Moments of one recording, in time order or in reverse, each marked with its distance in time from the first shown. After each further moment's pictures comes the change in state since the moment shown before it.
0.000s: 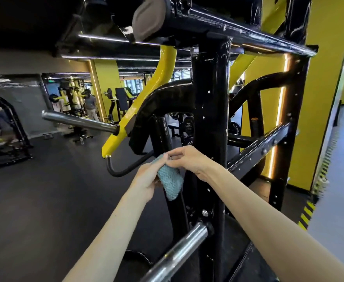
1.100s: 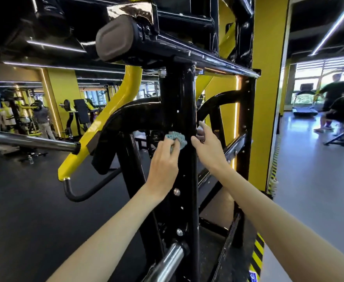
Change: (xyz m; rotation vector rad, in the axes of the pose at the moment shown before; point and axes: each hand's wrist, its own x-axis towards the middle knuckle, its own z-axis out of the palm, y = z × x) left_hand 0.043 0.014 0.105 1.037 0.188 1.475; right_hand -0.028 -0.020 -0.087 -0.125 0.698 -0.279
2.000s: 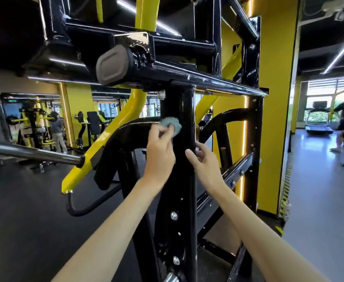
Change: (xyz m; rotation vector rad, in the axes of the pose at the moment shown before) left_hand 0.073 0.003 -0.016 -0.296 0.206 -0.215; right_hand 0.024 0.016 0.004 0.120 -0.033 -0.090
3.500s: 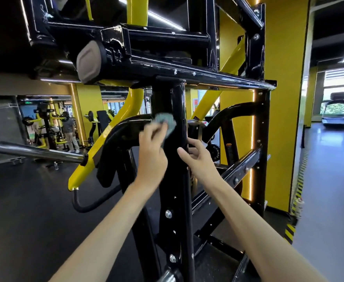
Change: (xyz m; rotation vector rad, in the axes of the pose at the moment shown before) left_hand -0.013 -0.006 0.009 0.171 -0.045 0.013; right_hand 0.006 0.004 -0.017 0.204 -0.177 0.073
